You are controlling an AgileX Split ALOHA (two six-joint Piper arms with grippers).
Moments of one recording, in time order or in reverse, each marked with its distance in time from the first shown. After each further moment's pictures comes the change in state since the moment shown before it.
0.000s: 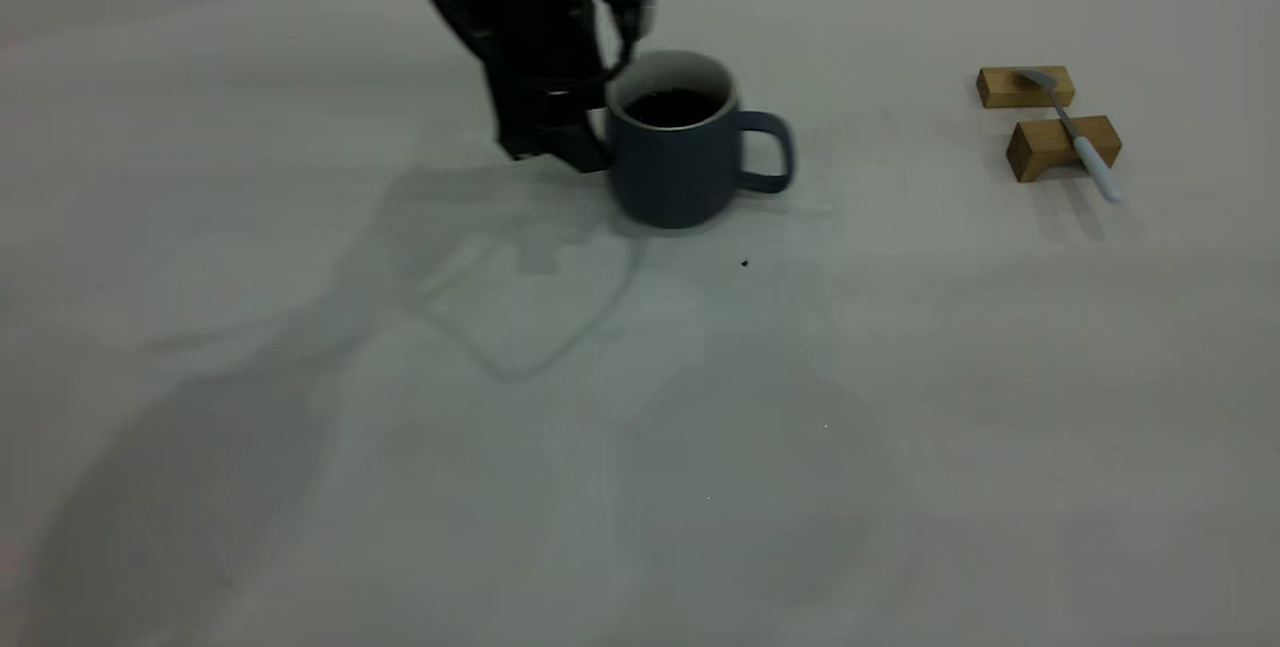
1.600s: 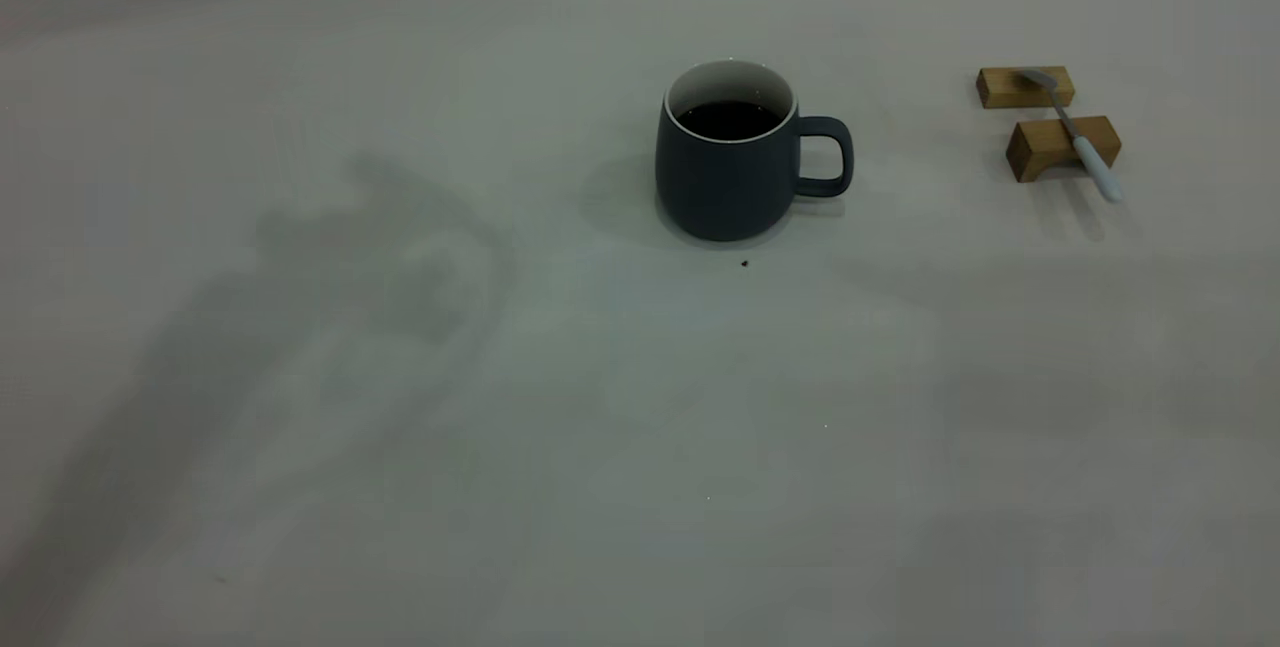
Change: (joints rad) left arm 0.014 -0.830 0.015 0.423 0.694 -1.445; right arm 0.000 0.000 0.000 0.001 0.000 -0.001
